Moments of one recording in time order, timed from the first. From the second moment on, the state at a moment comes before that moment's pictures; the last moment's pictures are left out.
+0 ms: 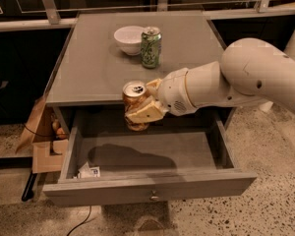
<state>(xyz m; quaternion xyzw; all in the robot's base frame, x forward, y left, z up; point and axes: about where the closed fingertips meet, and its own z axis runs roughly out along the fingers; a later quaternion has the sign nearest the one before) 0.515 0.006 0.868 -0.54 0.69 0.24 0.42</state>
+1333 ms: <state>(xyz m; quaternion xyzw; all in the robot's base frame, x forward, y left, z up) 0.526 -0.013 0.748 -0.56 0.66 0.24 0.44</state>
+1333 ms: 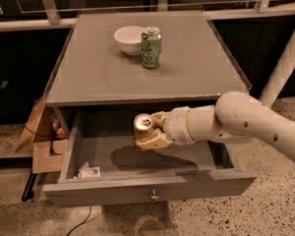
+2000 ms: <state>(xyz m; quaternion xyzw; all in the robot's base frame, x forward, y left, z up) 0.526 -0.022 0.679 -0.56 0.67 0.26 0.43</state>
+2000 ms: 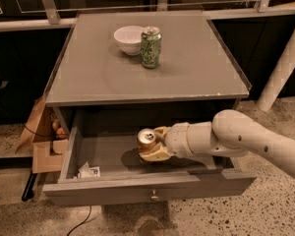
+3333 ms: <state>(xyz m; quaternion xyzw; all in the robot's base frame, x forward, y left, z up) 0.543 -0.034 0.635 -0.55 0.66 0.26 0.44</state>
